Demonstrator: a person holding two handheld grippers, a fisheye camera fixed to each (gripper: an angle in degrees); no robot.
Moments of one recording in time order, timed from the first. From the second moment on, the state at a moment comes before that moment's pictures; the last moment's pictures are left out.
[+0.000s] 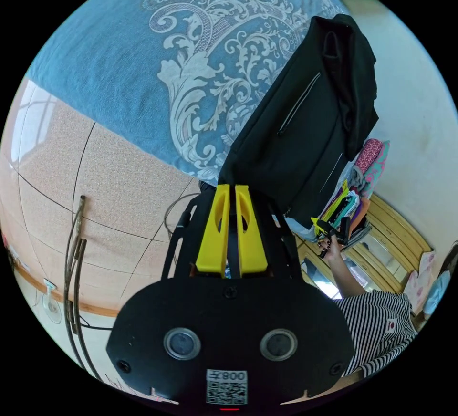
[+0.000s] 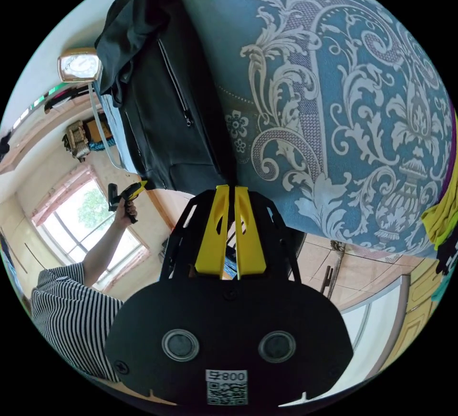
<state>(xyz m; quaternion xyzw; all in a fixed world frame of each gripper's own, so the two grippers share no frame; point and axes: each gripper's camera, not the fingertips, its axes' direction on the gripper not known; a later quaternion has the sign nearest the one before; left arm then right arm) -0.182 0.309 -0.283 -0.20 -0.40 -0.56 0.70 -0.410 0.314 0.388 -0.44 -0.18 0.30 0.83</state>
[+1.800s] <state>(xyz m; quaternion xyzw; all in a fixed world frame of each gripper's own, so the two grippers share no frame) -0.320 -0.354 -0.187 0.05 -0.28 -0.41 0.87 -0.054 -0.235 0.631 -0.24 -0.26 0.32 0.88</state>
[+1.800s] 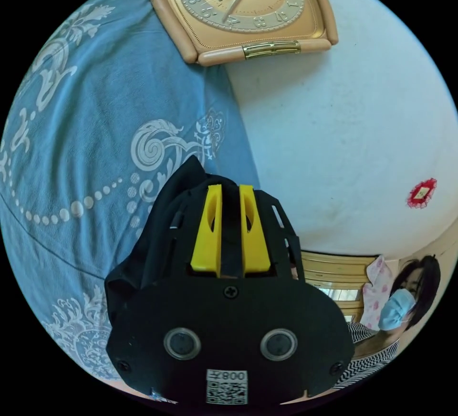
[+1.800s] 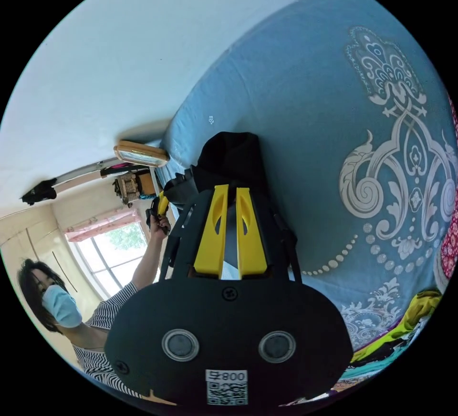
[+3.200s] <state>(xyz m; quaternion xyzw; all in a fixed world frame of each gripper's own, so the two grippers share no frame) -0.239 -0.638 0.234 -0.31 -0.46 -0.12 0.82 -0.277 -0.552 0.504 -0.25 0.07 0.01 0.96</state>
